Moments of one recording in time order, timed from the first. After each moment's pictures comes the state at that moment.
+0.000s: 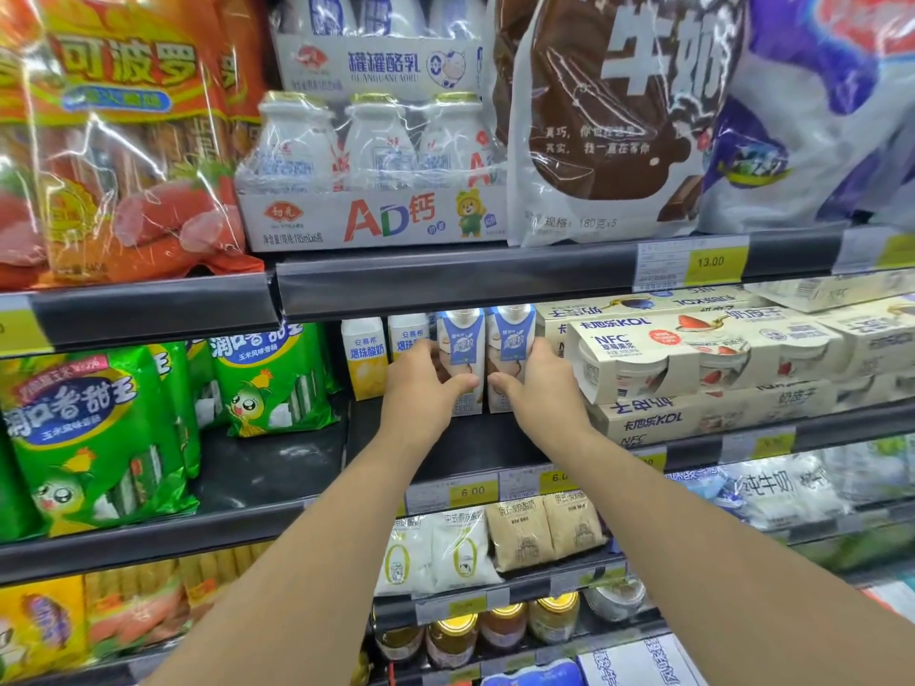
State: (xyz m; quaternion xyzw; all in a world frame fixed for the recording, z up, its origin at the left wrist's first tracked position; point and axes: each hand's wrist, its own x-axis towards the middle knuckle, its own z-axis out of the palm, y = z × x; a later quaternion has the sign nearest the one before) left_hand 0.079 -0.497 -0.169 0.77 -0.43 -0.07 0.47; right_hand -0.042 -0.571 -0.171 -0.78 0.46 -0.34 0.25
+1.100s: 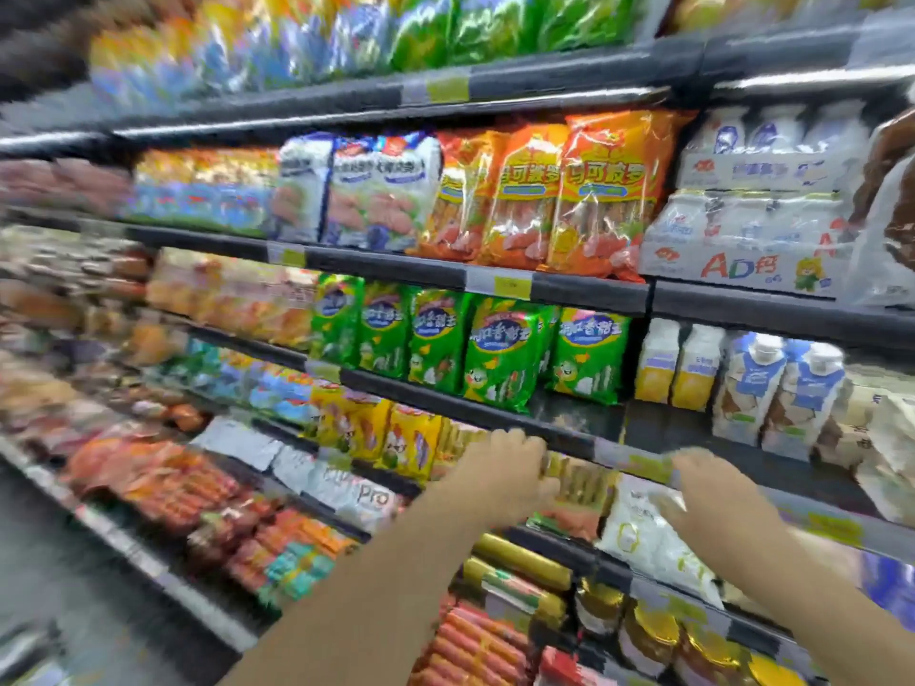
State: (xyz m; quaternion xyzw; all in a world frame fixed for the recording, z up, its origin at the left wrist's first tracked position) left_hand 0.059 -0.204 -0.164 0.91 -0.42 0.01 0.05; right_hand -0.075 -0.401 -0.176 -0.97 0.22 -0.10 -0.01
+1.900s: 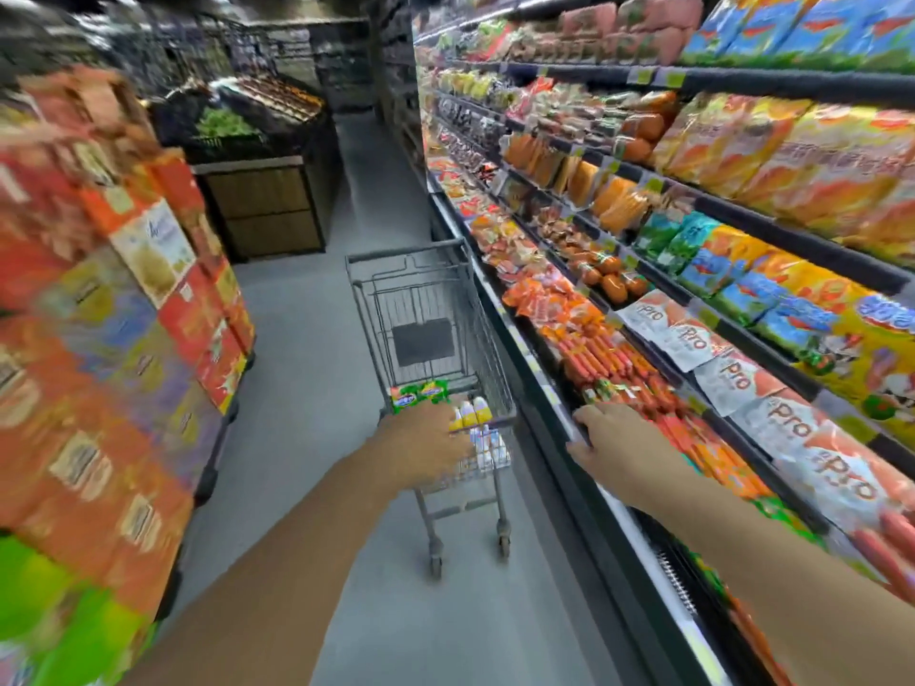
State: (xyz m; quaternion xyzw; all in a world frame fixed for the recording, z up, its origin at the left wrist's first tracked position) left_hand 0.012 0.448 -0.271 0.98 0.13 -0.08 0.12; right_hand 0.110 0.210 -0.273 -0.94 -0.32 0.01 0.06
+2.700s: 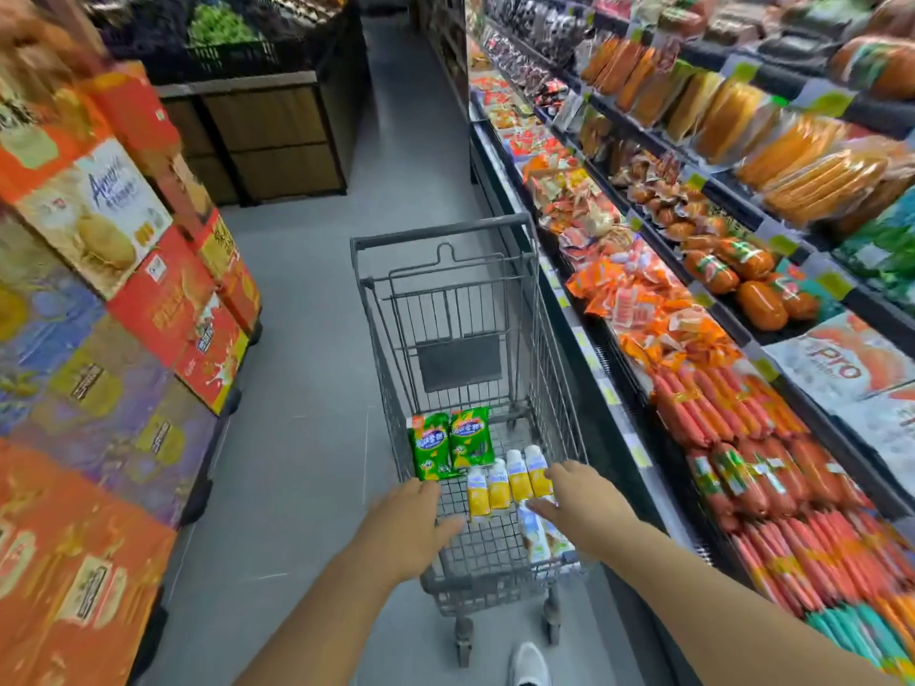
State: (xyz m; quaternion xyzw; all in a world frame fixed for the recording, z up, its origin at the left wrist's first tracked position) left_hand 0.258 0.696 -0.430 0.94 0.22 -0.18 0.19; right_hand 0.412 0.513 -0.448 -0.91 -0.34 0.22 0.04
